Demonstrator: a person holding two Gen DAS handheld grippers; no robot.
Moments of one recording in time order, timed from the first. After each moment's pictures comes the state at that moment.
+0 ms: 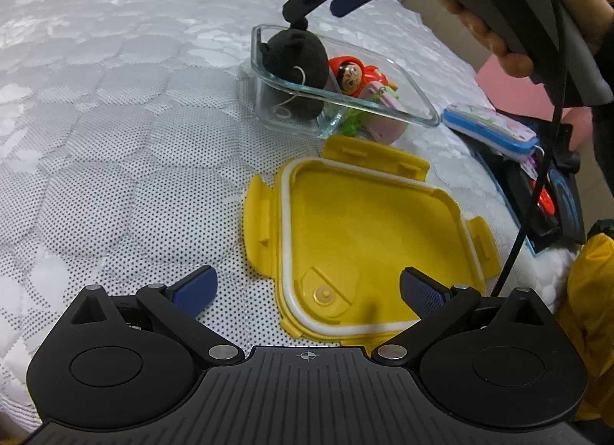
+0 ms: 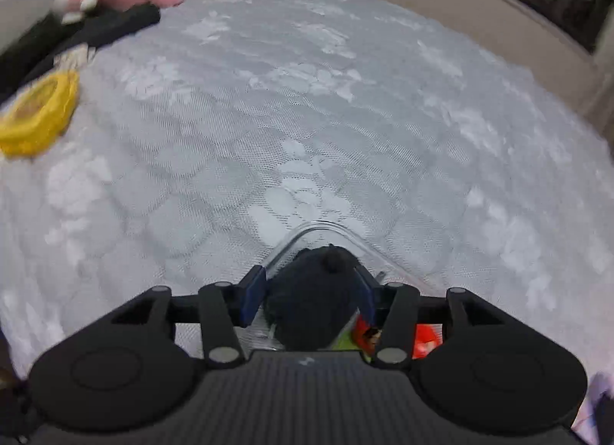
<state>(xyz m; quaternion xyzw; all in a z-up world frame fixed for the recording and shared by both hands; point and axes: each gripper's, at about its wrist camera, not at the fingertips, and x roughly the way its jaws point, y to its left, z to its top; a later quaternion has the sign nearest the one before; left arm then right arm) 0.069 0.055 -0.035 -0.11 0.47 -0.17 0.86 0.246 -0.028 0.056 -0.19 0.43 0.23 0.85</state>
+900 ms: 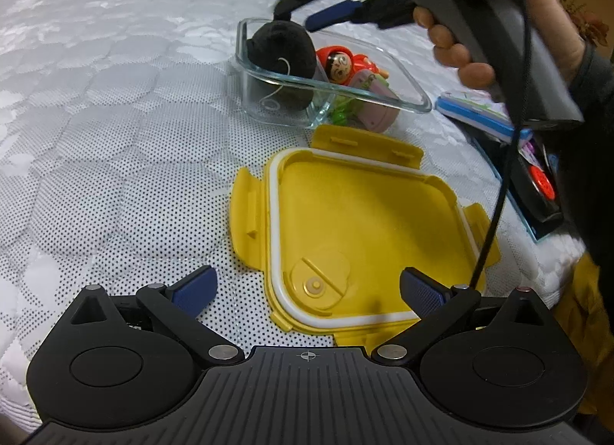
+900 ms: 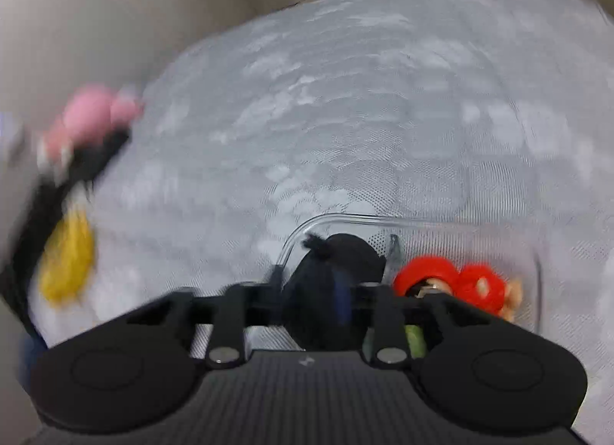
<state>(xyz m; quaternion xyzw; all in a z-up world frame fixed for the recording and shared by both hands) 0.067 0.046 -0.036 -0.09 0.47 -0.17 0.86 0.261 -0.089 0.027 0.06 0.45 0.23 0.86</state>
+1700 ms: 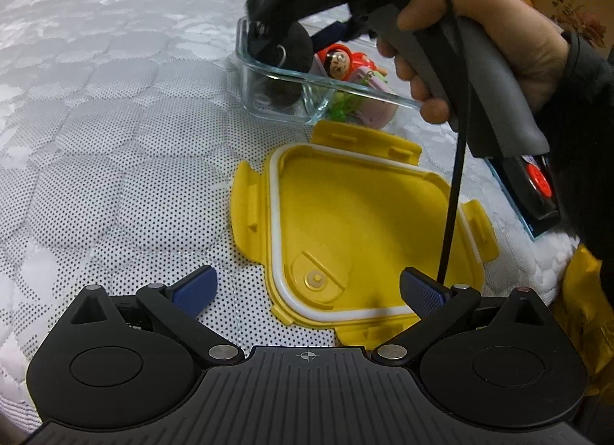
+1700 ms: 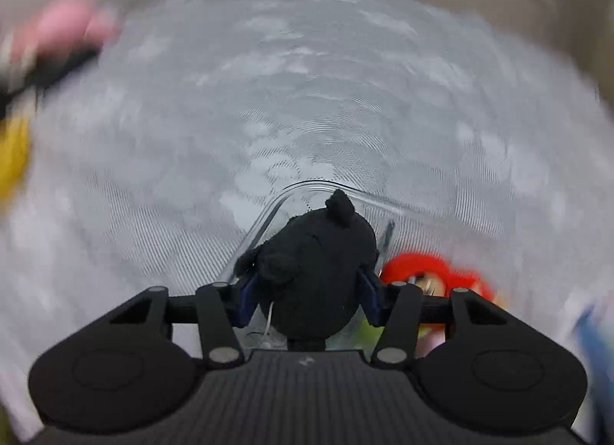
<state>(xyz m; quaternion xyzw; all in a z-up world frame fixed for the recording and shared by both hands) 0.062 0.048 -0.039 -0.09 0.47 -0.18 0.86 0.251 -0.055 -0.002 -0.01 0.46 0.16 0.87</state>
